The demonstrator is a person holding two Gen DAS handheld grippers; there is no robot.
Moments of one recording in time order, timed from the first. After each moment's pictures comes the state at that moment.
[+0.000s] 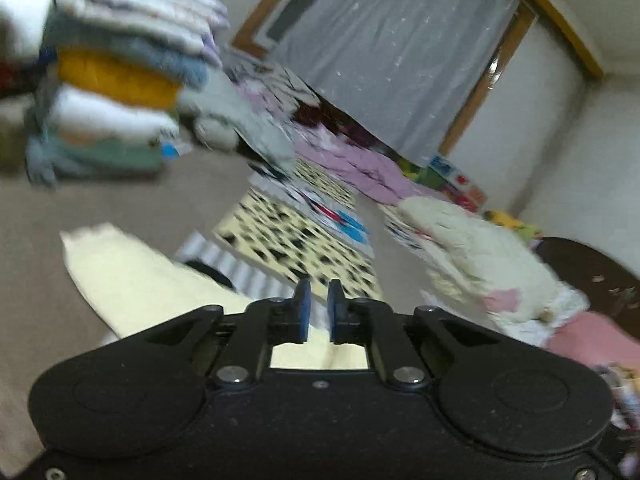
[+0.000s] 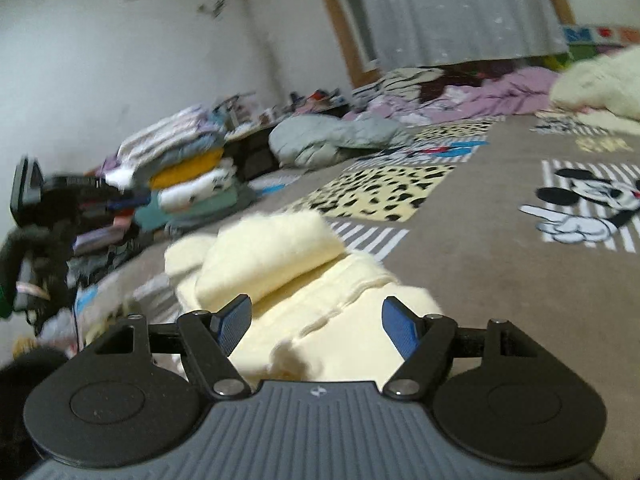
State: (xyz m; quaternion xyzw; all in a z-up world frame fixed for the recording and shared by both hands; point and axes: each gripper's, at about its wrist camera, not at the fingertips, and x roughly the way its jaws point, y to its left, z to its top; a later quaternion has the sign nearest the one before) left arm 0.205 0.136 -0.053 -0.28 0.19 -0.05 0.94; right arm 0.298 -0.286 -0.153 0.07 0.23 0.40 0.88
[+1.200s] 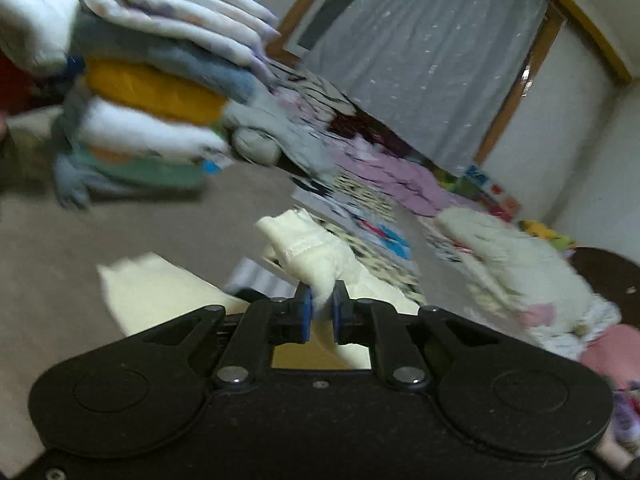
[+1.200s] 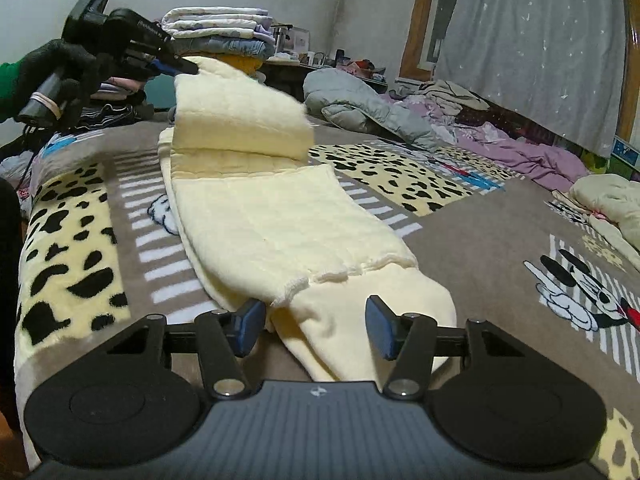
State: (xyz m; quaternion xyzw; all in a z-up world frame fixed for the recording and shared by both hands) left arm 0.238 0.195 -0.061 -0.26 0.17 0.04 0.95; right arm 0.269 -0.235 -0.166 -0.17 0.20 0.39 0.88
